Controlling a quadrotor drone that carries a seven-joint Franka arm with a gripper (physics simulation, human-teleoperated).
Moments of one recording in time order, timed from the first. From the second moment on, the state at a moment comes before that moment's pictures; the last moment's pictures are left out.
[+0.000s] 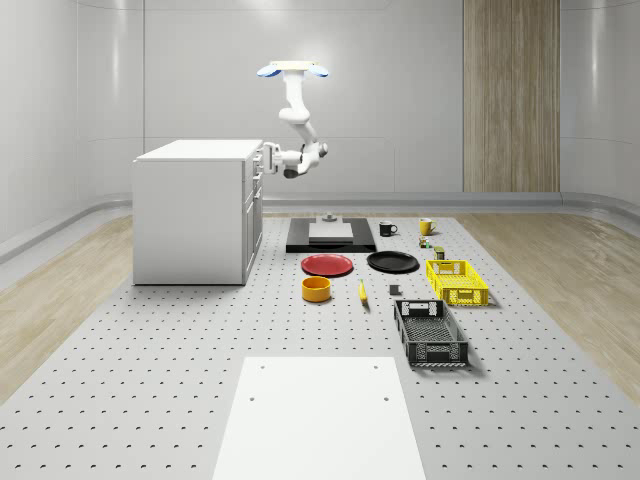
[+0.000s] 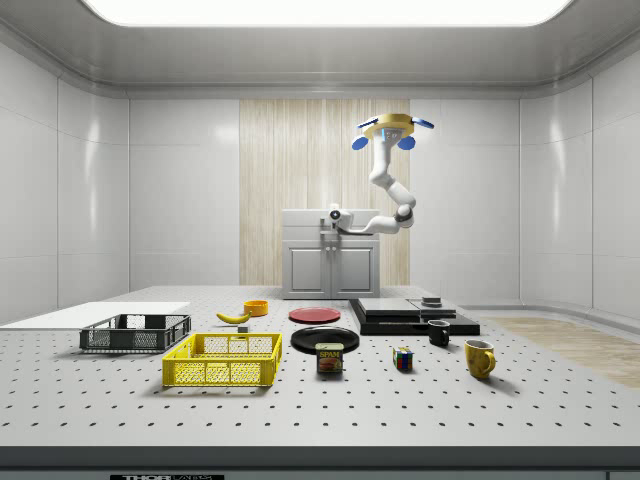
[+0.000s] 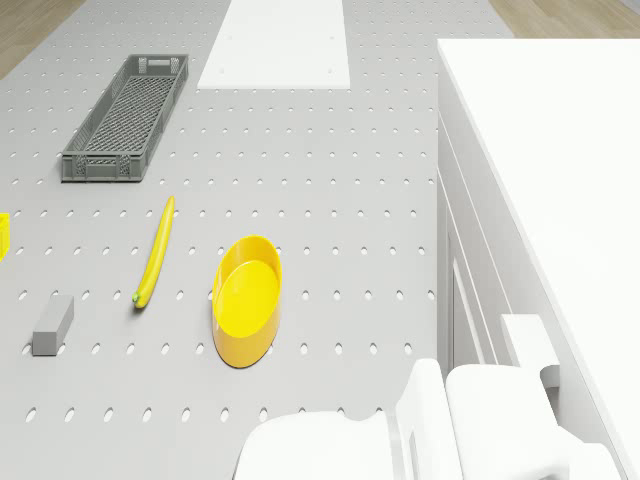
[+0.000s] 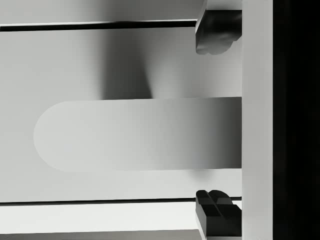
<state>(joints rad) 0.68 -0.82 -0.43 -2.55 1.34 2.00 0.63</state>
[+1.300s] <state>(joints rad) 0.64 -0.80 -0.44 -2.56 1.34 1.96 0.55</state>
